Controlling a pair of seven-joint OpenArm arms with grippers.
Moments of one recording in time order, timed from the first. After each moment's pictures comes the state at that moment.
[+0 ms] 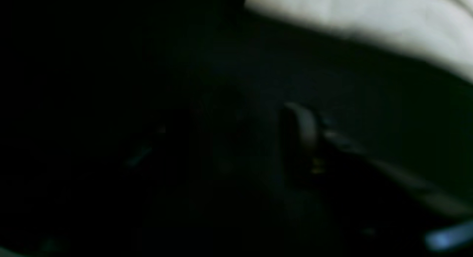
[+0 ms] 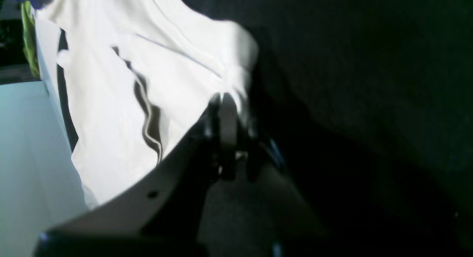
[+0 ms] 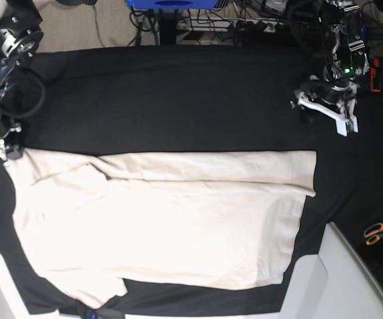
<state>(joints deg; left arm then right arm) 16.6 -12.8 -18.1 77.6 -20.5 -5.9 25.8 13.5 11.6 53.7 37.9 33.6 20.2 -35.0</state>
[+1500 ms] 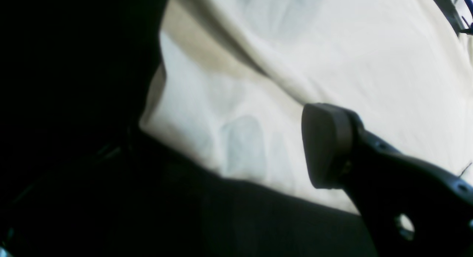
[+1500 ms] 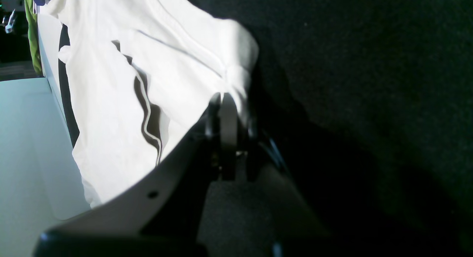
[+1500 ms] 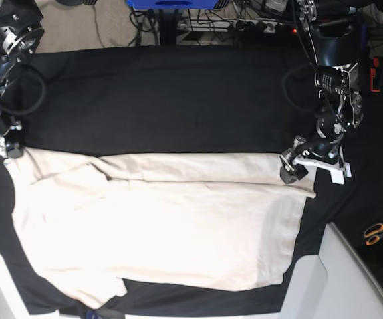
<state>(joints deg) -4.9 -12.7 -18.6 56.6 -35.2 -14.9 24.7 12.5 11.6 53.5 38.1 34.3 20.7 -35.2</state>
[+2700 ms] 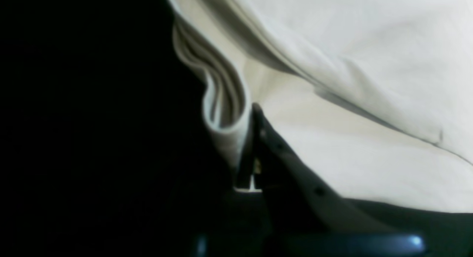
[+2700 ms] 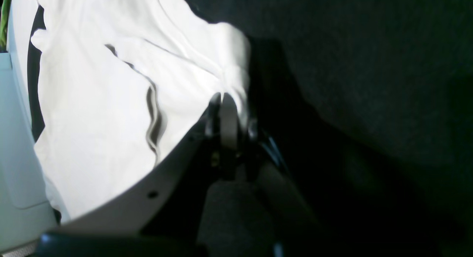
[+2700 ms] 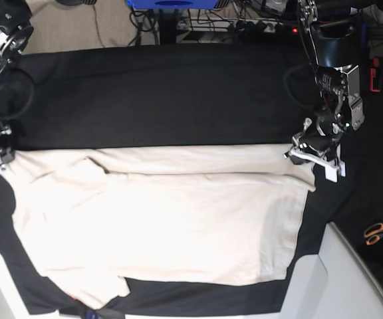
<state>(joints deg) -4.8 -13.3 -18.5 56.9 -28.0 -15.1 30.2 12.5 15.1 46.5 42.3 33.0 19.7 -36.6</state>
